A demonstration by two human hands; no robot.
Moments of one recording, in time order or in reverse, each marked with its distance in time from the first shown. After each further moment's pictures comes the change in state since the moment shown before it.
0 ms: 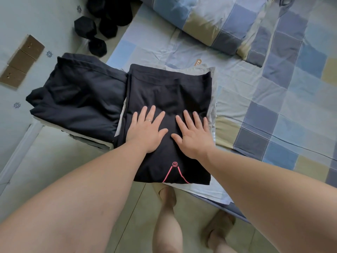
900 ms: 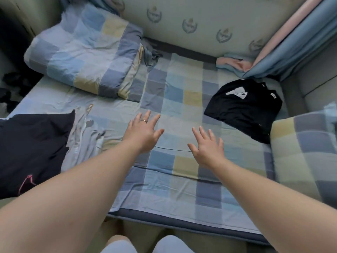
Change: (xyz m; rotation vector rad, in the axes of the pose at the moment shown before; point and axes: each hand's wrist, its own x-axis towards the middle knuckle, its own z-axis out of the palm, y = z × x) left_hand -0.120 0.499 -0.194 -0.238 0.202 0.243; right_hand -0.373 0.452 -0.111 0.226 0.203 0.426
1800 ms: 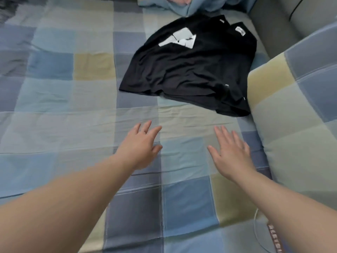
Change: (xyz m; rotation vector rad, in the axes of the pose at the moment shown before) left_hand 0.350 0.300 0.430 0.156 -0.198 0.318; right_hand 0.234 0.523 0.219 0.088 0.080 0.332
